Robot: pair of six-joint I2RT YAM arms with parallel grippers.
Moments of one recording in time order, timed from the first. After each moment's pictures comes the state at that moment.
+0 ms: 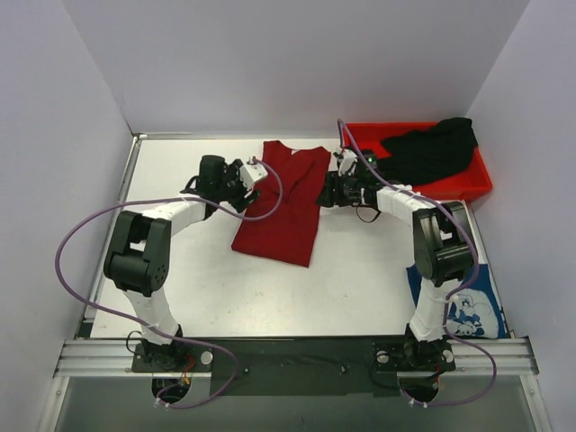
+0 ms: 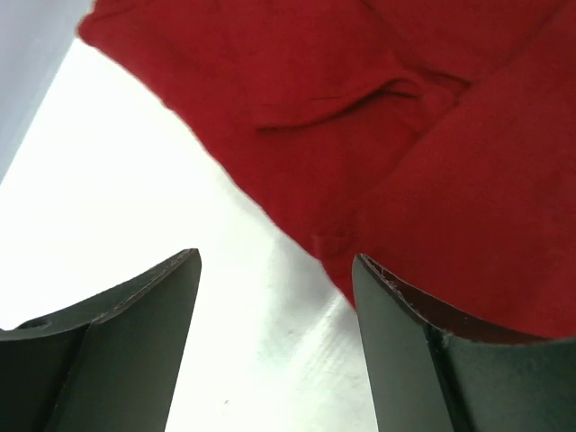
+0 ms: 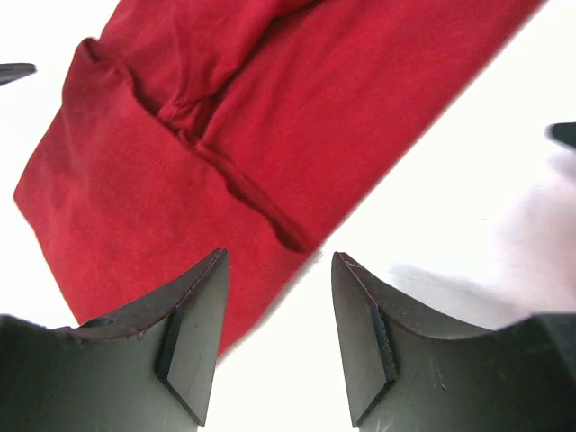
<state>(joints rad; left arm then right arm) -0.29 1.83 1.13 0.09 0.39 0.66 0.28 1.91 1.19 -0.02 -0.51 0.16</state>
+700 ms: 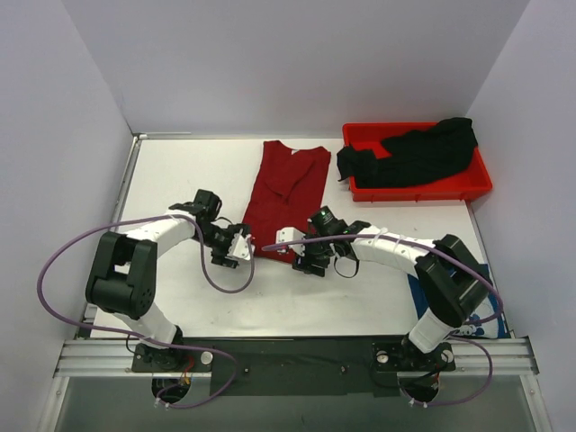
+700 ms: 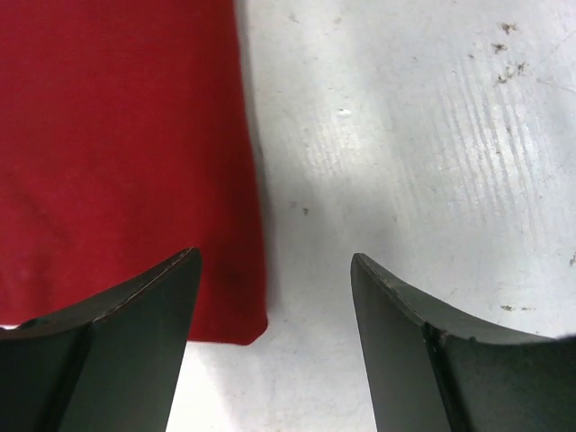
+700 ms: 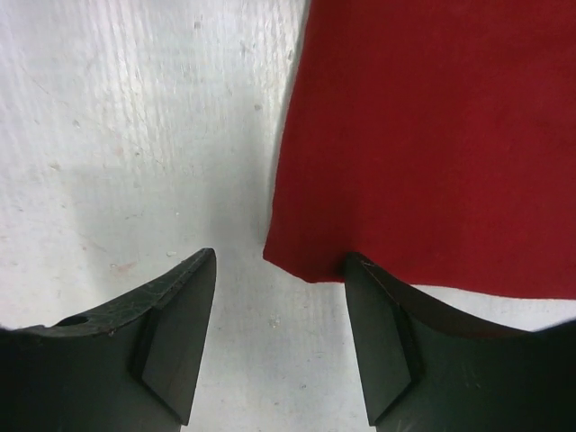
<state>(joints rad) -0.26 1.64 0.97 -0.69 0.72 1.65 0.72 1.61 0.89 -0.29 -0.35 -0.73</state>
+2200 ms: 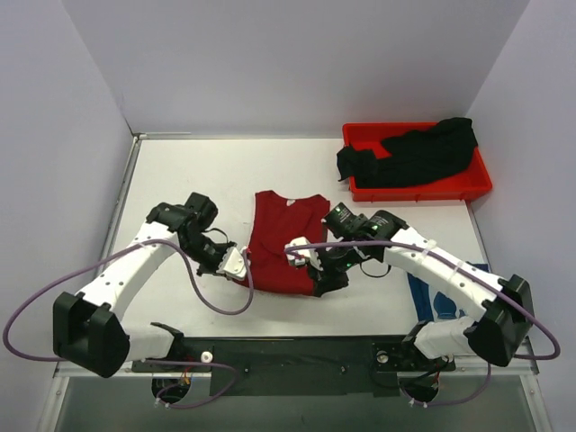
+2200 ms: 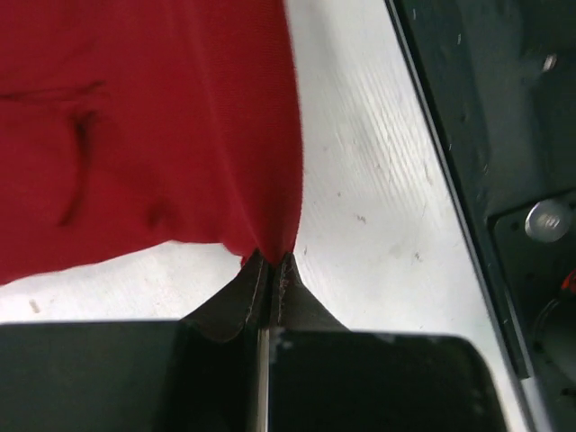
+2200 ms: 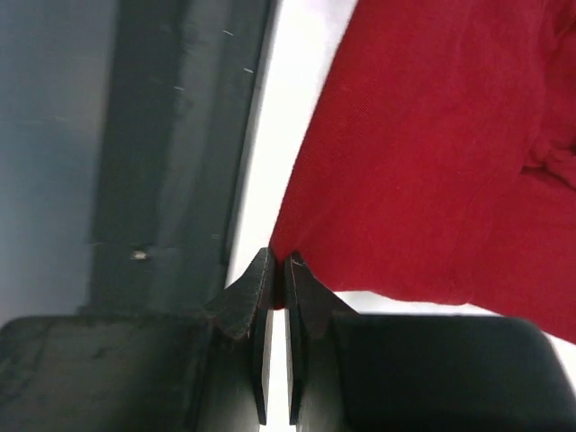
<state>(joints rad) -0.39 1.31 1.02 -1.25 0.67 1.58 0.79 1.35 1.09 -0.94 -0.65 -0.80</state>
